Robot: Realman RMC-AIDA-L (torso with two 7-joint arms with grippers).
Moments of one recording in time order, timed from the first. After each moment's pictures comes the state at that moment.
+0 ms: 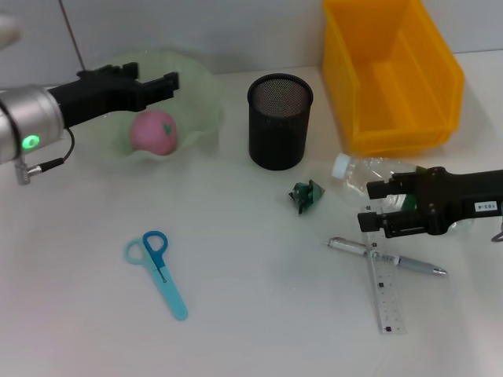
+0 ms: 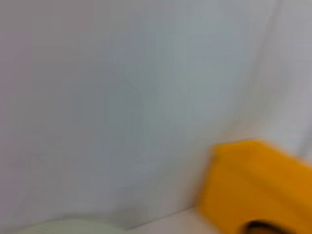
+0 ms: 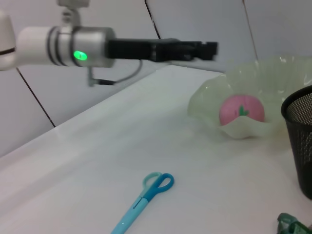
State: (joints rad) left arm -0.53 -2.06 1.19 0.84 1.59 0.93 -1.77; right arm 0.52 1.94 -0.74 -0.64 -2.03 -1.64 1.54
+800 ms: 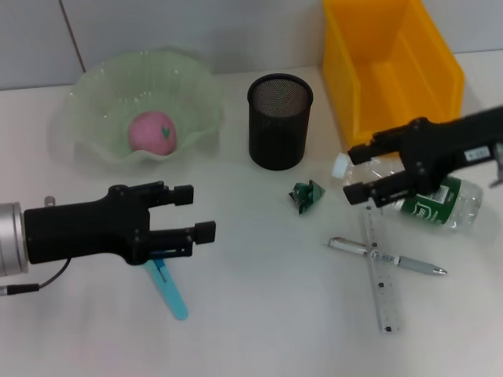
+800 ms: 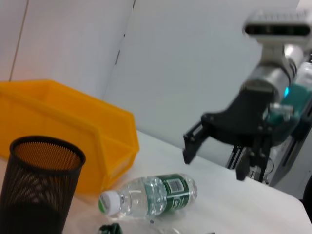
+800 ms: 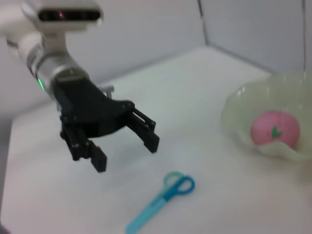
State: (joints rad) left arm -0.42 -2.06 1.06 0.80 1.71 1.58 -1.56; right arm 0.65 1.95 -0.86 -0.97 -2.13 -1.76 1.78
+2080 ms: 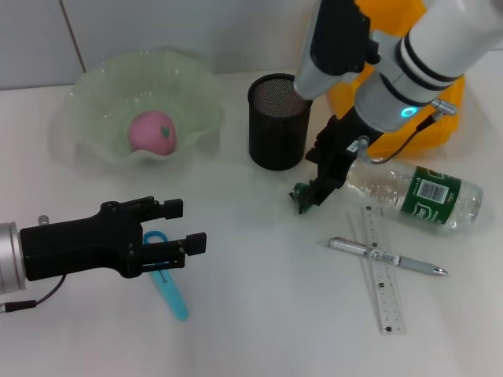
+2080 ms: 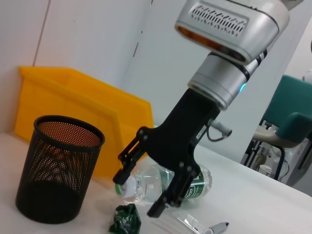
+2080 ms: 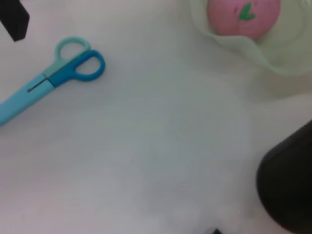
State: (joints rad) left arm -0.39 -2.06 1.05 0.74 1.71 1.55 -1.51; right arm 1.02 2.08 -1.12 -0.73 -2.68 -1.32 1.97
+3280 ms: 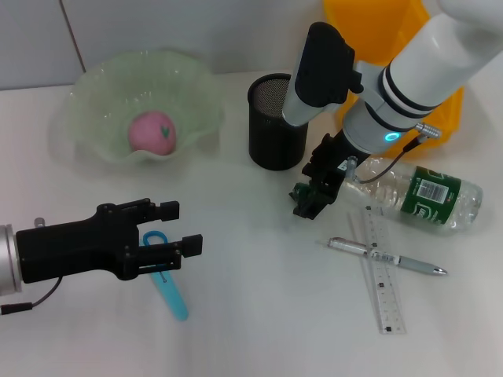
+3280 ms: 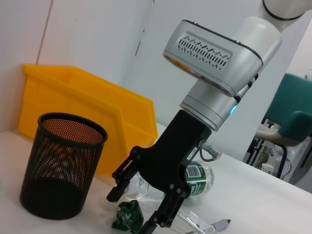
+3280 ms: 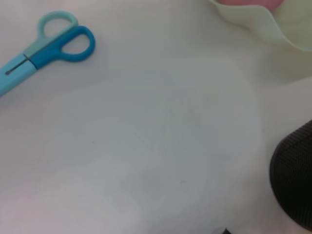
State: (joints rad) left arm -0.39 -2.06 1.05 0.74 1.71 1.55 -1.50; right arm 1.03 2.09 -1.17 -0.58 -2.67 -1.18 1.98
